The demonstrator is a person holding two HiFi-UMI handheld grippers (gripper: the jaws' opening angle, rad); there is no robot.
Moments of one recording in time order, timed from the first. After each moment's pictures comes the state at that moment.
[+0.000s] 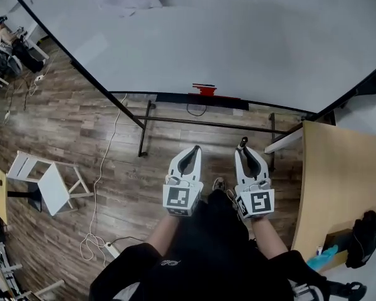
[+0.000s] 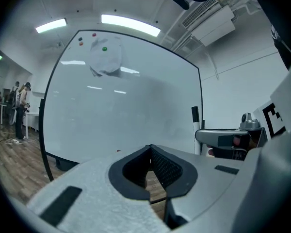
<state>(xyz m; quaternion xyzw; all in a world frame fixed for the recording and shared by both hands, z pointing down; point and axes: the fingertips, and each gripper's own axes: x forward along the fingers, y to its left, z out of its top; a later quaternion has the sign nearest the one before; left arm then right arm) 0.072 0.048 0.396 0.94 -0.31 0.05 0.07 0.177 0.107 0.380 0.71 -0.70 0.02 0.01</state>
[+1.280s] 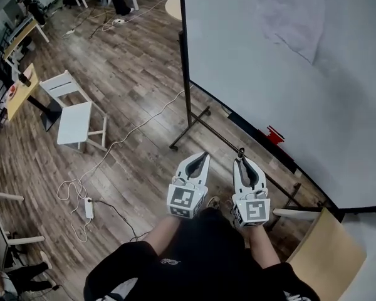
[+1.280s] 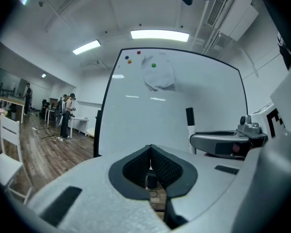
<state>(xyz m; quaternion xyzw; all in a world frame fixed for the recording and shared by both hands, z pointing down) -0.101 -0.029 0.386 0.84 -0.53 0.02 0.09 -0.005 -0.024 0.366 0.49 -0.87 -0.02 0.06</state>
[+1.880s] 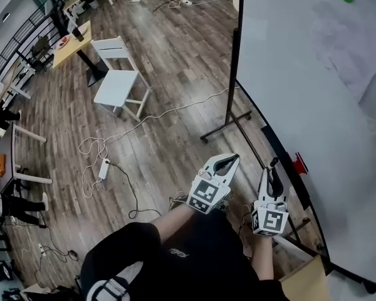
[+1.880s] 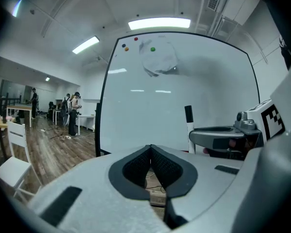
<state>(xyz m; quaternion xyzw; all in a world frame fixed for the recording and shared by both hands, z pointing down) -0.064 -0.068 0.412 0.82 -0.56 0.07 0.10 0.040 -0.080 0.396 0.45 -0.89 0.01 0.06</state>
